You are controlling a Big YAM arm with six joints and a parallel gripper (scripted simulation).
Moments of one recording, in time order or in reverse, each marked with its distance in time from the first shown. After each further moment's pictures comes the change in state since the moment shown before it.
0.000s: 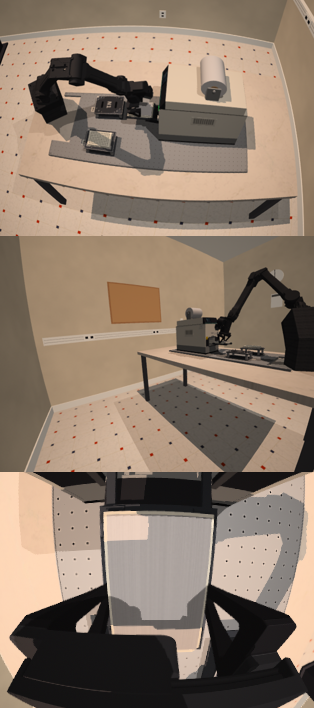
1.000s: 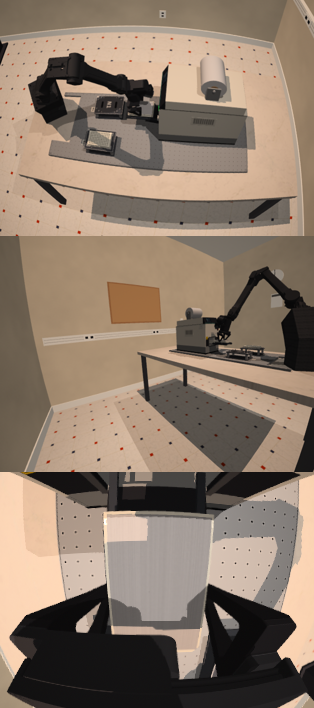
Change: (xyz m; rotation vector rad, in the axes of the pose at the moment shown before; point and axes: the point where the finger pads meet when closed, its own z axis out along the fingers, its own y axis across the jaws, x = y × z) arm -0.007 -0.001 -0.010 0.001 -0.008 0.004
